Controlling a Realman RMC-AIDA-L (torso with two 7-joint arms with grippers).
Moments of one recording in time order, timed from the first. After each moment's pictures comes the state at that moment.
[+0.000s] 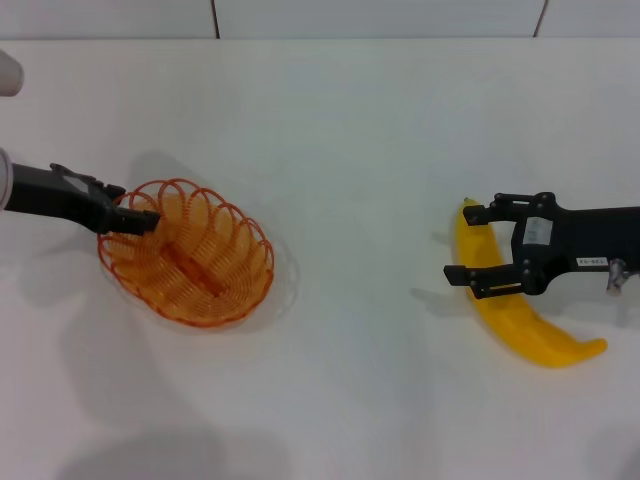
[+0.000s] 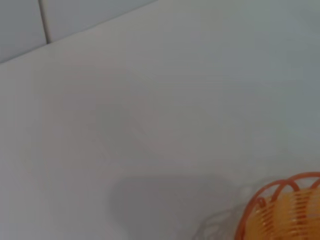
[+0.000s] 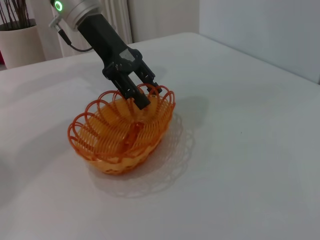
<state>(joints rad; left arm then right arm) -0.69 -2.00 0.81 0.73 2.45 1.22 -1.83 0.40 2.03 -0.96 -0.81 -1.97 -1.43 1.36</state>
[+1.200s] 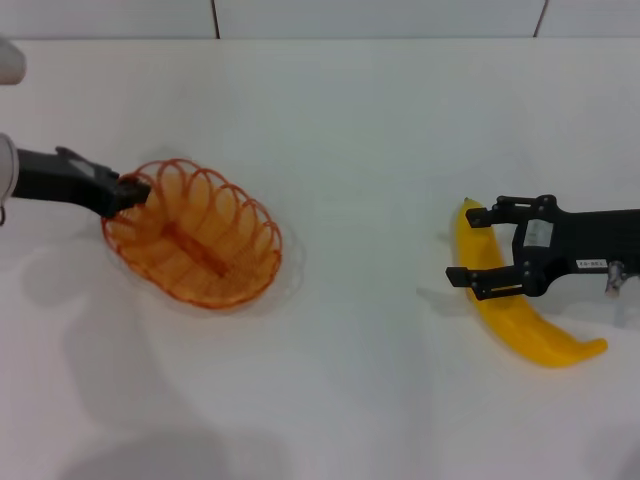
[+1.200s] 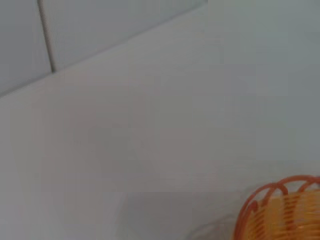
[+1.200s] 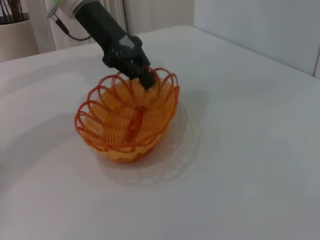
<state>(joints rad) -0.69 -2.01 0.82 0.75 2.41 1.20 -1.81 0.40 2.03 -0.96 -0.79 -1.98 -1.40 1.35</state>
